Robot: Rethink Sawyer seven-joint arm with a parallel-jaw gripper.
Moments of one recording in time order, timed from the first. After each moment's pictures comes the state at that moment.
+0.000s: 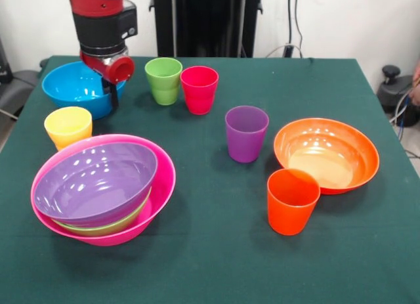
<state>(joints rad) -0.81 -0.53 0.18 1.81 -0.49 0.28 2.33</state>
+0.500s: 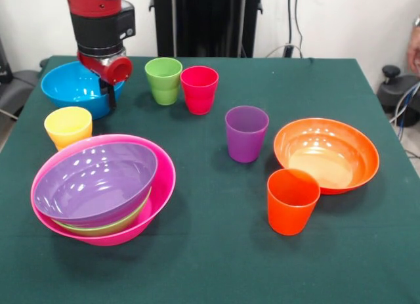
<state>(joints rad) -0.81 -0.54 0.18 1.80 -0.50 0.28 2.33</state>
